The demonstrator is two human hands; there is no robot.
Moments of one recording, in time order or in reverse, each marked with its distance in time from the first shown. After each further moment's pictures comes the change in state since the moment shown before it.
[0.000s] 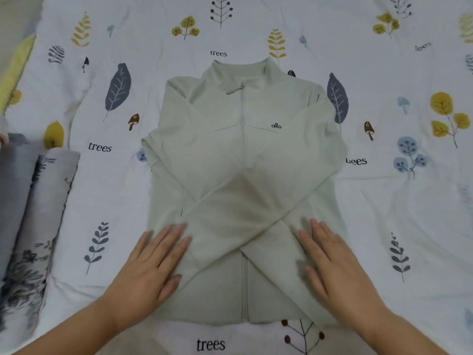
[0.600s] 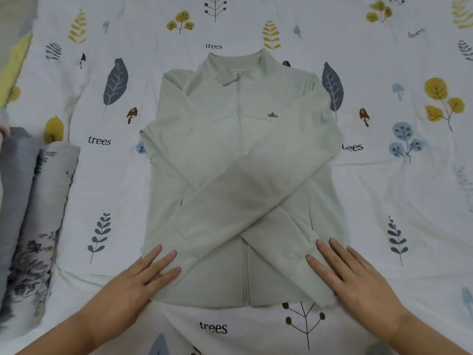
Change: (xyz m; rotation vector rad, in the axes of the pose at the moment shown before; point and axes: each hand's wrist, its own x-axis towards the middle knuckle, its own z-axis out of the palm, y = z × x) left_hand -0.044 -0.007 0.008 0.054 -0.060 0.195; right_hand -0.054 0.039 0.032 -0.332 0.046 -0.207
